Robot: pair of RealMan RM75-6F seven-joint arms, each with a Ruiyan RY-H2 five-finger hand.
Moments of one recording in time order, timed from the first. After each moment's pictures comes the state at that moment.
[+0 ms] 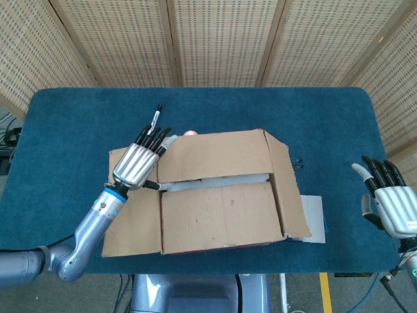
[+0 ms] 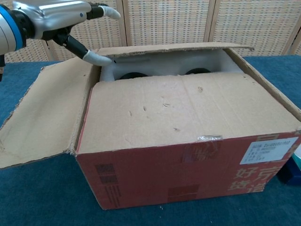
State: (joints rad) left arm -0.88 -1.32 -0.18 -1.79 1.03 1.14 0.65; right arm 0.23 -0.80 0.11 -1.84 -1.46 1.32 -0.01
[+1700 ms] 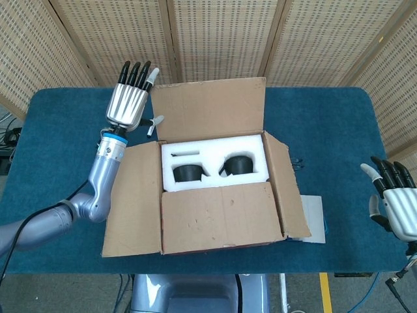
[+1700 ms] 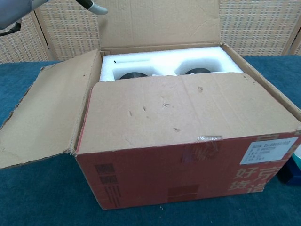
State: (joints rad) left arm -1.06 -1.50 -0.35 -1.19 0.91 1.05 0.68; right arm 0.21 -0.76 0.11 -1.87 -1.43 1.34 -0.01
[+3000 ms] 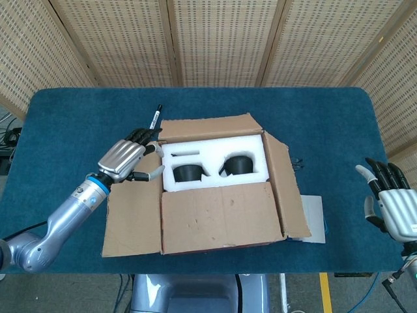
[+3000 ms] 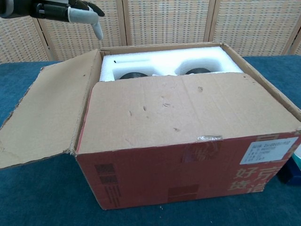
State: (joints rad) left arm -0.86 -1.04 -0.28 -1.90 0.93 0.76 0.25; right arm 0.21 -0.78 0.11 -1.87 -1.46 1.34 0.01
